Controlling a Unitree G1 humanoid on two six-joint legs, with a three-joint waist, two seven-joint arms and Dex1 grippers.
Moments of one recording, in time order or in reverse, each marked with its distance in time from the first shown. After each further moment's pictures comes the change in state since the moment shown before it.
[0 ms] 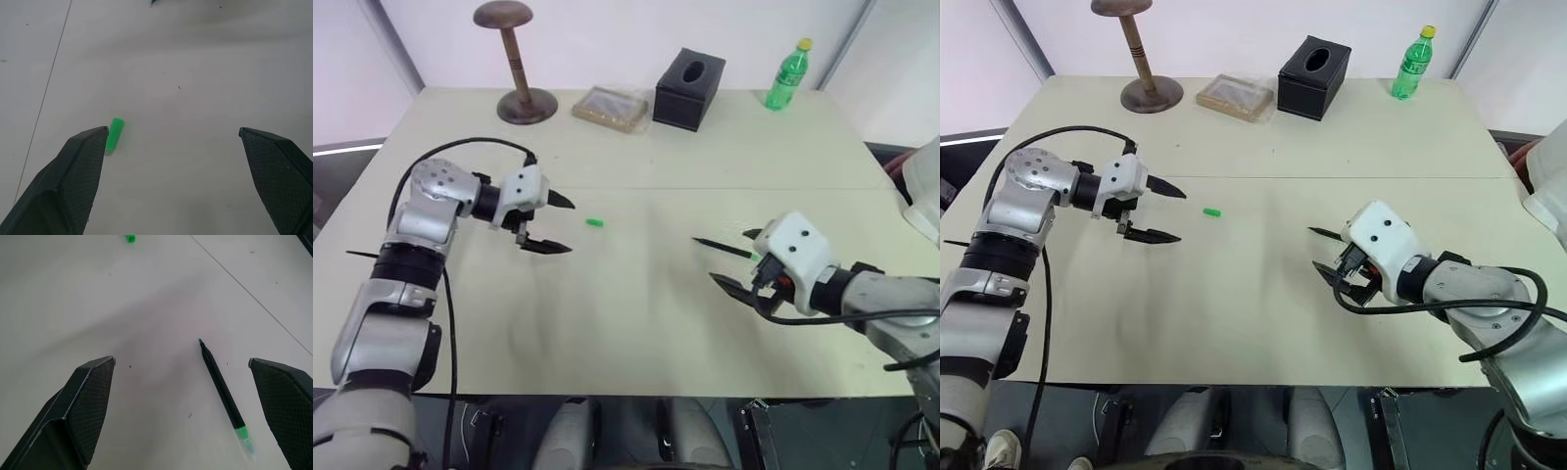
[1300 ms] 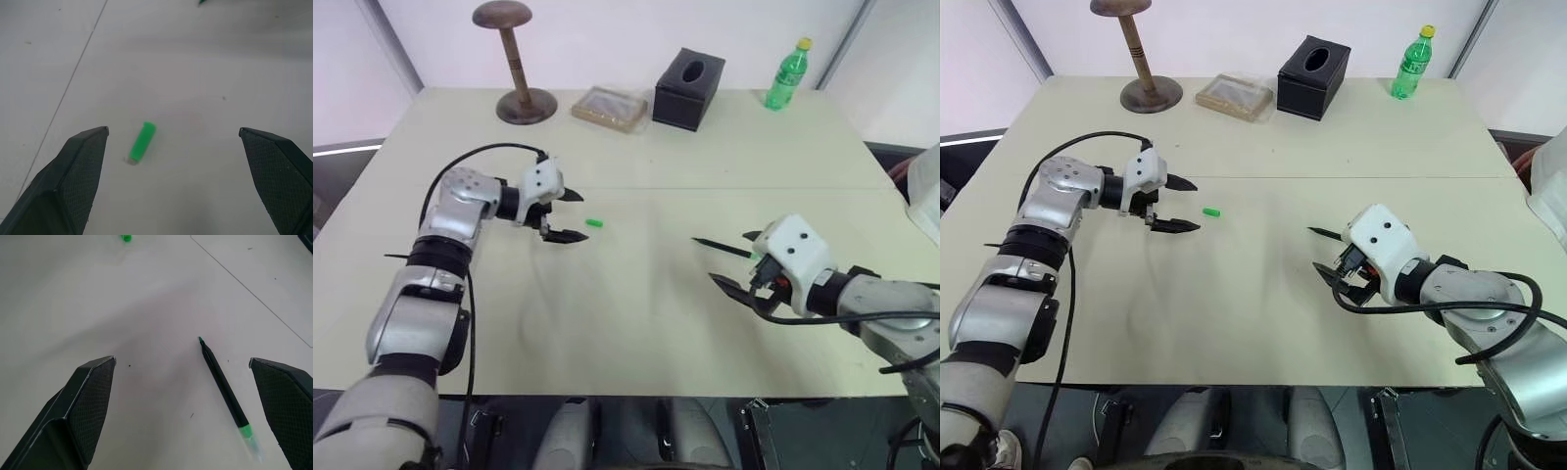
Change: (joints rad) left arm -0.135 -0.173 0.006 0.372 0.079 -0.059 0.149; right arm 0.012 0.035 0.022 0.012 -0.005 -0.024 -0.056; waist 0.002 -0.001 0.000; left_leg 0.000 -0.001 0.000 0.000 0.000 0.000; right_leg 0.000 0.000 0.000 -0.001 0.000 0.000
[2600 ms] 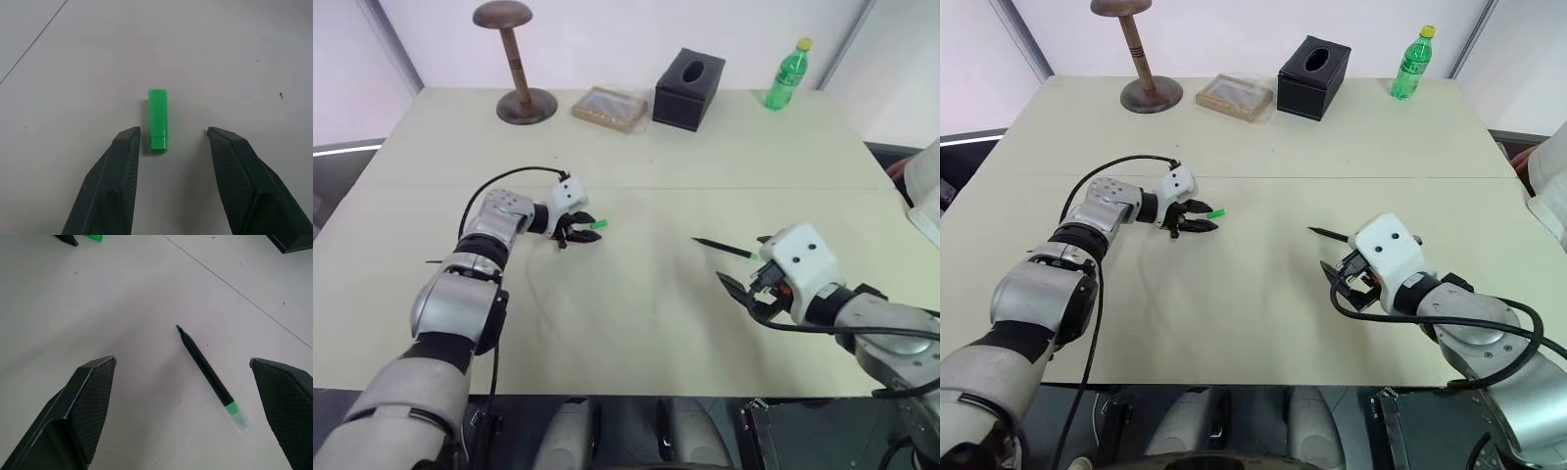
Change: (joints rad) left arm -0.090 -0.138 0.027 0.342 0.163 -0.040 0.187; right arm 0.081 0.079 -0.040 -0.107 -0.018 0.075 -0.142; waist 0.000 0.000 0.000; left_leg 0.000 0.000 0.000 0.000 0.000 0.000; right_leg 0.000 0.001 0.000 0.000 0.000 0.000
